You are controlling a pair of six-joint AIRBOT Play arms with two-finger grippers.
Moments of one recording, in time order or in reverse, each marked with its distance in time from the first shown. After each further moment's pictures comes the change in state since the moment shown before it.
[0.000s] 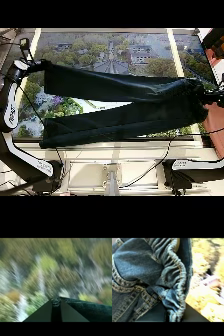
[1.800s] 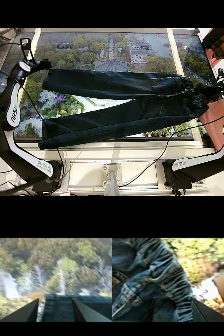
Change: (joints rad) left arm -0.023 -0.027 0.002 0.109 0.062 0.003; right arm 0.066 -0.174 0.319 -0.439 0.264 0.323
